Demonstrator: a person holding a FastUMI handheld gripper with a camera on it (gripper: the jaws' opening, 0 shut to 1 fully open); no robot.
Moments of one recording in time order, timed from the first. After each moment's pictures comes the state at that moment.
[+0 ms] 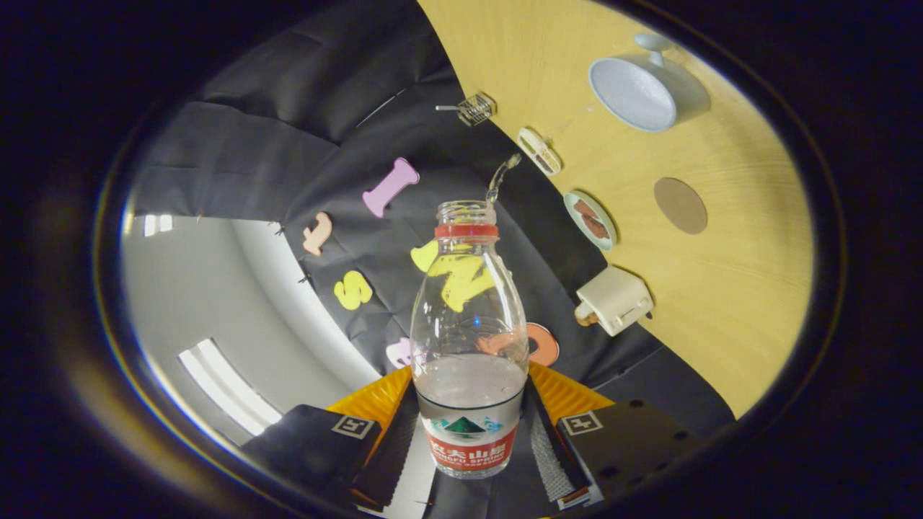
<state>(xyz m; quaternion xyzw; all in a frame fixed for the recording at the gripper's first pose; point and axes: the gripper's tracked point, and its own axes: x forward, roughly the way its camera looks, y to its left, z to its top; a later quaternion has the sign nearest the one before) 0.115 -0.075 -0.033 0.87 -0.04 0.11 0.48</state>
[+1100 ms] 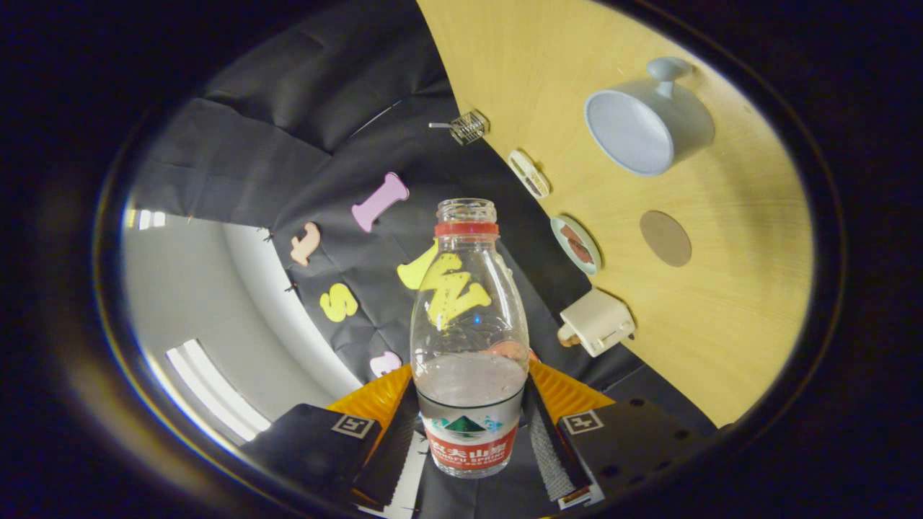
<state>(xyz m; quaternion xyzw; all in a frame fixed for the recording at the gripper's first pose) 0.112 -0.098 -0.068 0.85 -0.04 0.06 0.52</state>
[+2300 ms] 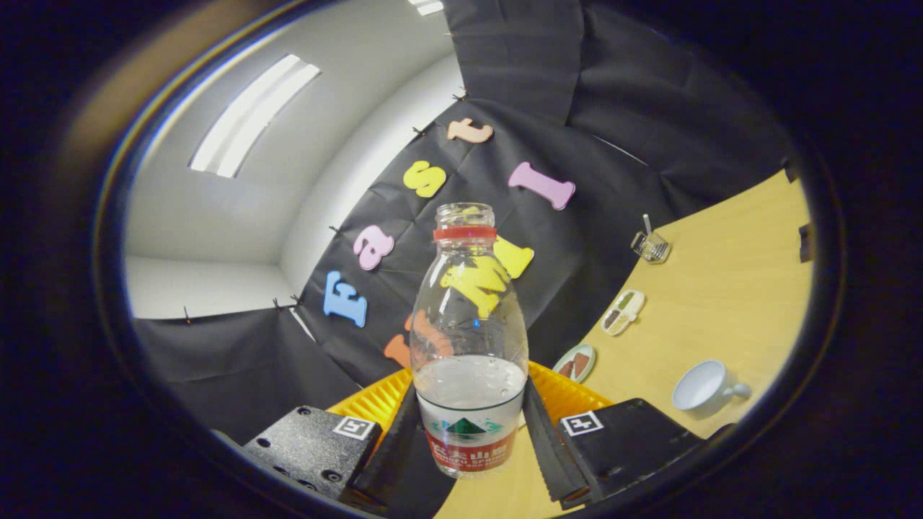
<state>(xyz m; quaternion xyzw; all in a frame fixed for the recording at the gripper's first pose) 0.078 -0.083 -0.001 0.39 -0.08 0.05 0.92</state>
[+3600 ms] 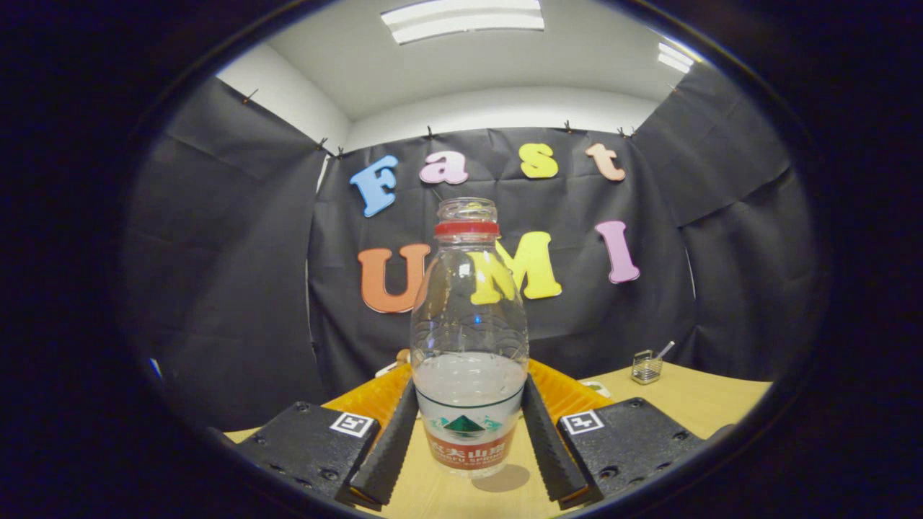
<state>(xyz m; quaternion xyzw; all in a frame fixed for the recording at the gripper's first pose) 0.146 -0.021 -0.039 0.01 -0.07 0.03 1.00</state>
